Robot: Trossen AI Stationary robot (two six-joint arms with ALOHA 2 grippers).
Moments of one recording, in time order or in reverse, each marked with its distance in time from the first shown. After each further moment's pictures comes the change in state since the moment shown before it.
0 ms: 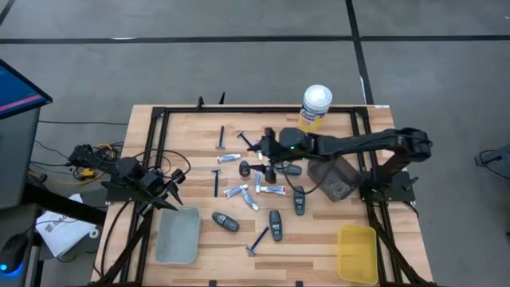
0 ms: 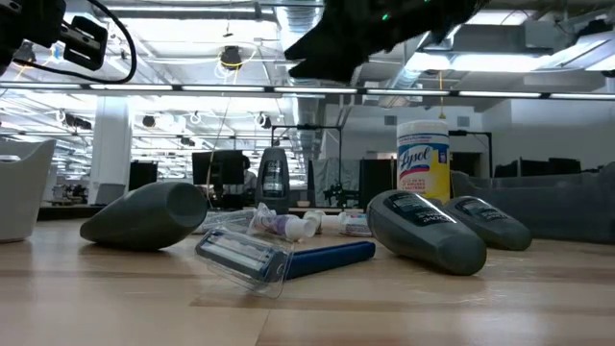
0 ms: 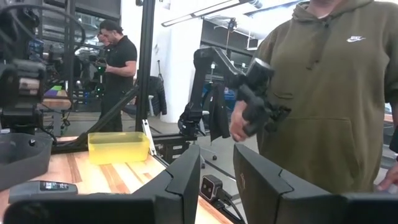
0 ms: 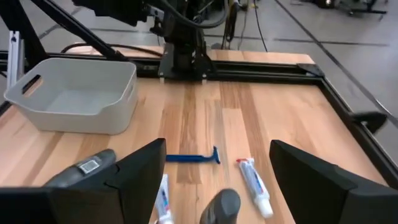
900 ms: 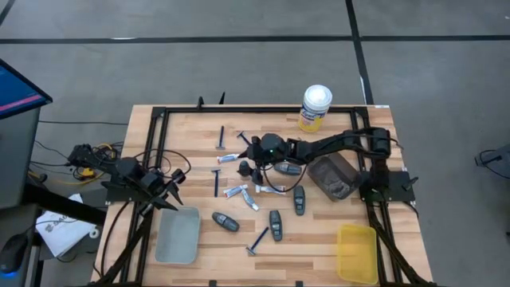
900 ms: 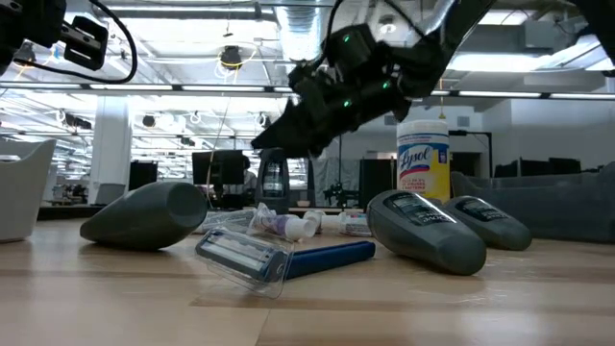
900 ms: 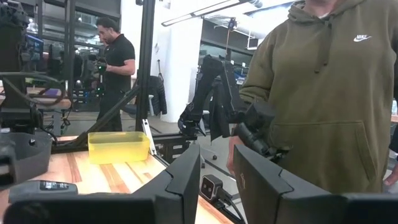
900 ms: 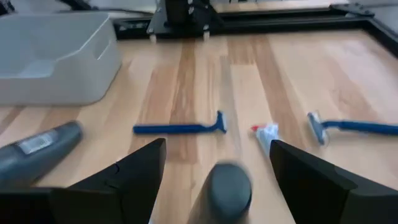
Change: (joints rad) left arm 0.000 0.018 0.000 0.012 0.000 0.000; right arm -0.063 0.350 0.007 0.252 -0.117 0.054
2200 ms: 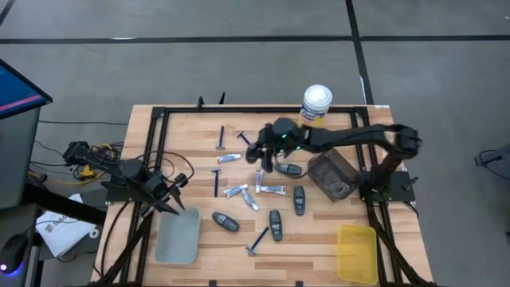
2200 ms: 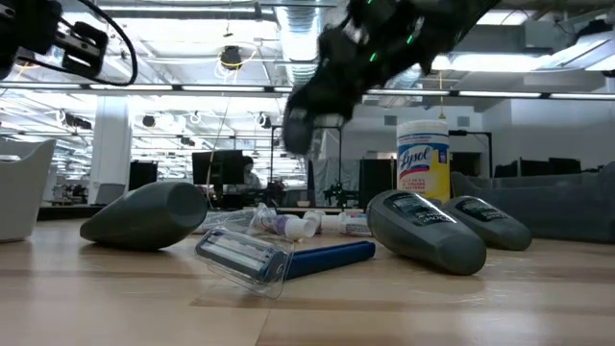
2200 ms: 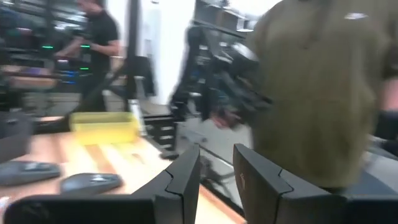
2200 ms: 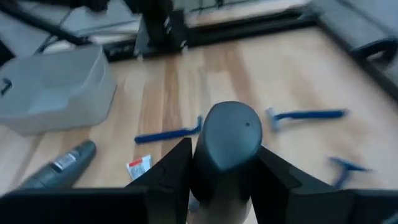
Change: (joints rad) left arm 0.000 0.106 0.000 0.029 0.101 -0.004; right arm -0.067 -0.316 -0.004 -0.326 0.024 0.089
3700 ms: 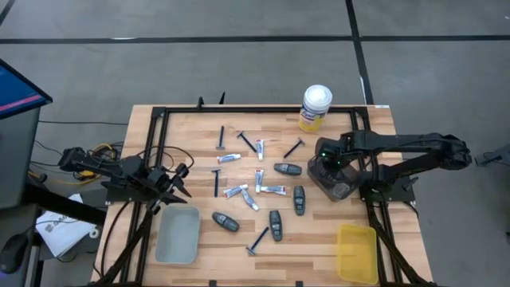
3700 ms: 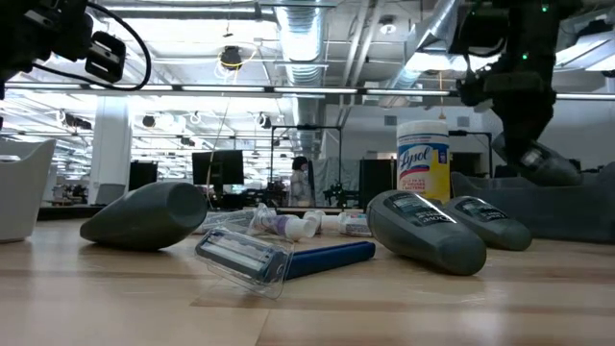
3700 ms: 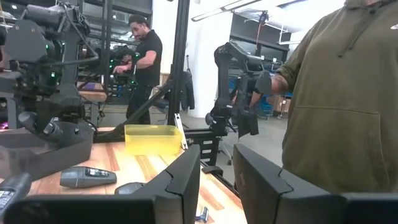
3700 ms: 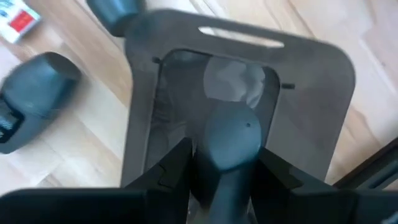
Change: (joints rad) left arm 0.124 0.000 0.000 0.043 -0.108 0.006; right arm 0.050 -0.488 -0.259 -1.191 0.294 0.472
